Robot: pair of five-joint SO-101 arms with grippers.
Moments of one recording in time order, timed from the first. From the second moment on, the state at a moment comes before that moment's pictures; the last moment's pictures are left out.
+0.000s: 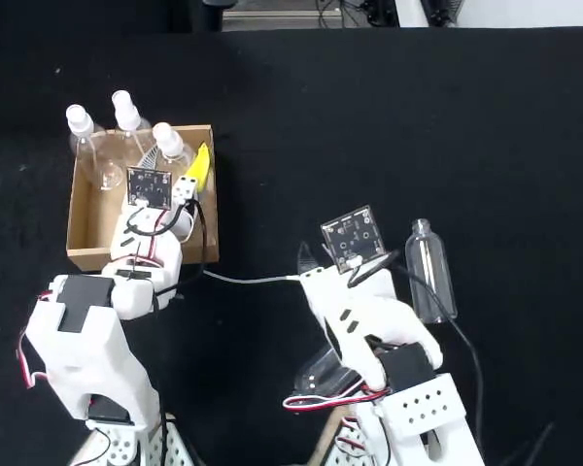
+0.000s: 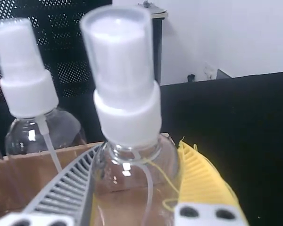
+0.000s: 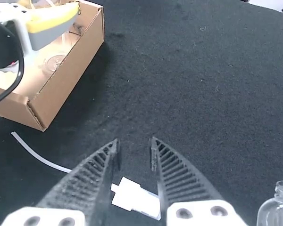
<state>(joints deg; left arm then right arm) -0.6 14.3 59.6 -63.5 -4.6 -18.7 -82.3 85.4 39.5 7.3</state>
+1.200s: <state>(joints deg) -0.6 14.3 61.3 -66.7 -4.2 -18.7 -82.3 85.4 39.5 7.3</state>
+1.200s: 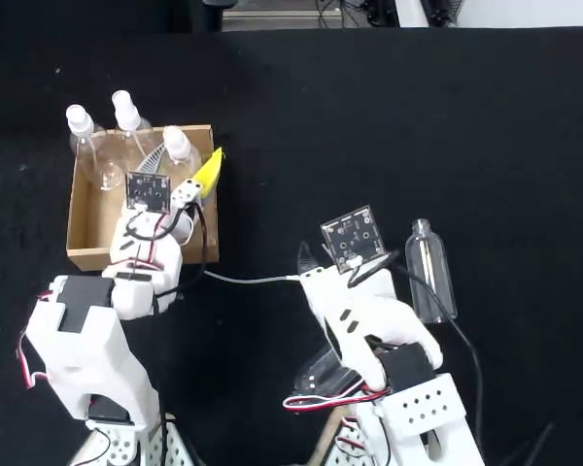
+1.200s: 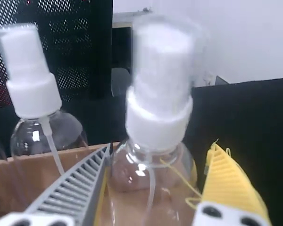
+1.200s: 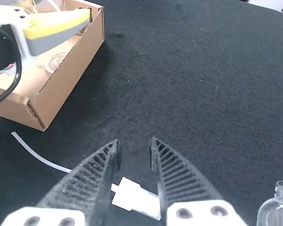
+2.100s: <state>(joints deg) -1.9 14.3 62.7 -69.3 -4.2 -18.7 -82.3 85.4 39.5 7.3</state>
